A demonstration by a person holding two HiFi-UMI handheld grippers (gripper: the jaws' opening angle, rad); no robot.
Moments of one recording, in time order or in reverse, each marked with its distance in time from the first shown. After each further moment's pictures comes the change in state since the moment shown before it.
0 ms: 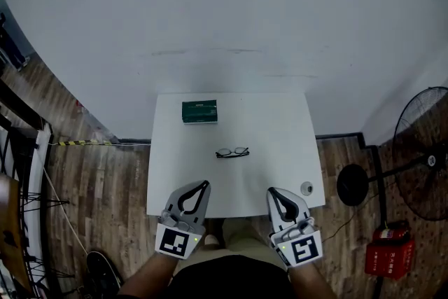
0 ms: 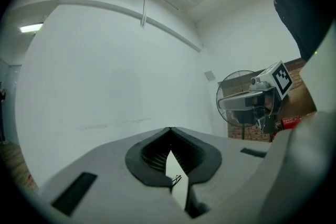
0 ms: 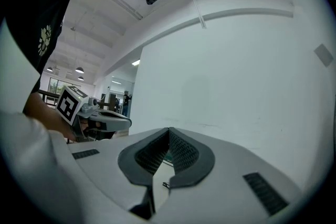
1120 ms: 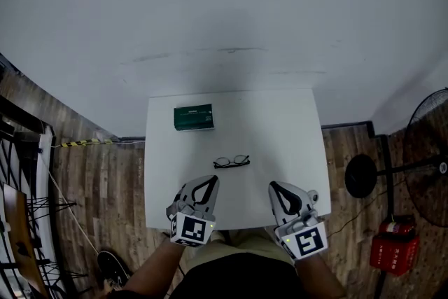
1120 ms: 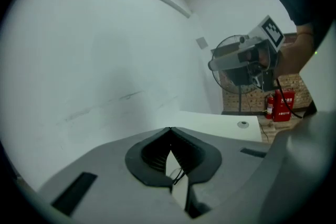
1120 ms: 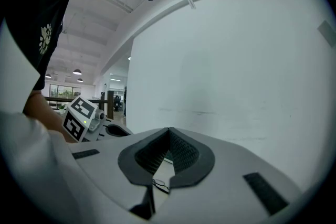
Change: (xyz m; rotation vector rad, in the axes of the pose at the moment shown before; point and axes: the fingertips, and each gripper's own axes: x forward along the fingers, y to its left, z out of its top) left arm 0.115 0.012 -0.121 0.122 0.326 -0.104; right arm 0.077 -0.080 -0.047 0.071 0.102 0.037
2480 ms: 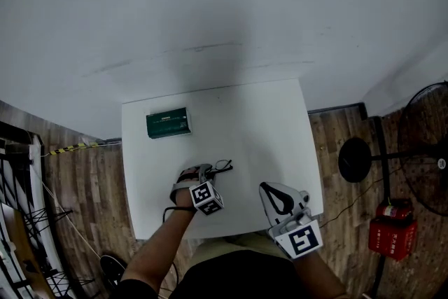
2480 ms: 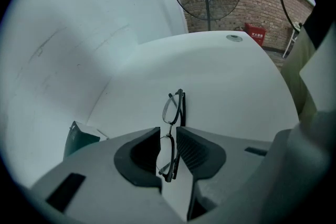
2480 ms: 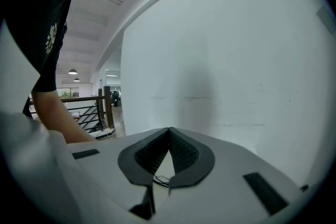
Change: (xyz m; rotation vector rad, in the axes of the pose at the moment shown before) left arm 0.159 -0.049 -0.188 0.402 0.676 -0.332; right arm 0.026 -0.059 -0.042 0.089 0.075 -0.009
